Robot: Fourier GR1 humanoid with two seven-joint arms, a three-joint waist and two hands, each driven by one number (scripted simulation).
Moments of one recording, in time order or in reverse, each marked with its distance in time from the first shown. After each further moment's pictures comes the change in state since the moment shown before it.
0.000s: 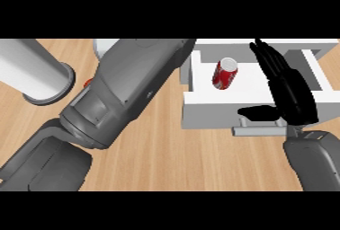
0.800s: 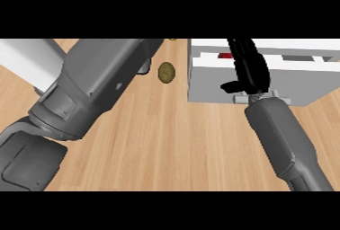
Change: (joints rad) left arm 0.088 0.109 0.016 -0.102 -0.038 -0.050 0.066; right arm -0.330 0.124 -0.043 0.697 0.237 -0.398 -0.094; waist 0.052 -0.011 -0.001
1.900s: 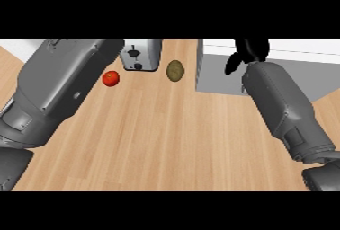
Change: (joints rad) left arm 0.219 0.162 -0.035 -0.309 -0.036 -0.072 0.127; right arm -0.397 -0.027 -0.142 0.531 0.050 -0.179 -0.053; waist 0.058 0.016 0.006
